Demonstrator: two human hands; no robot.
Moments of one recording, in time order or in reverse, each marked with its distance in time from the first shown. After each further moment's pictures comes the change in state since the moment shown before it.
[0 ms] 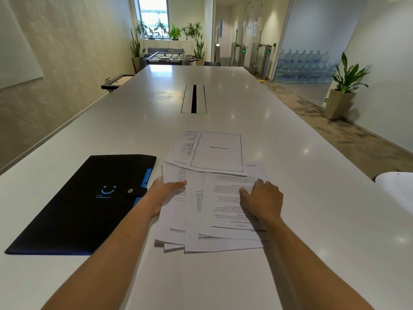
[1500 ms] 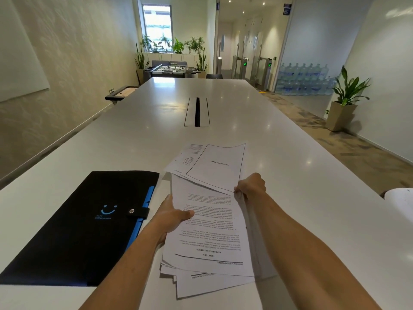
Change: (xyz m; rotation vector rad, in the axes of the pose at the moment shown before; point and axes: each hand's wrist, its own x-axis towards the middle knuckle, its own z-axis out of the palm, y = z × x) left_hand 0.005 -0.001 0.006 0.272 -0.012 0.012; right_hand 0.091 -0.074 -0.017 0.539 -0.226 0.373
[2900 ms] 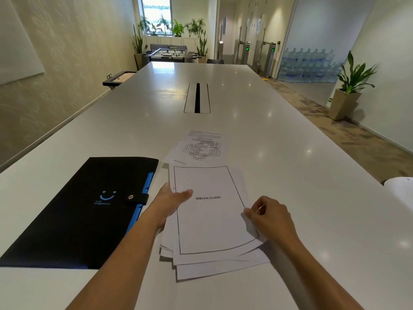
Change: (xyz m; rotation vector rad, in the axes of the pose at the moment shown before) left_hand 0.012 -0.010 0.000 -0.001 0.078 -0.023; right_hand -0.099 0.103 -0.032 -0.141 -0.010 -0.365
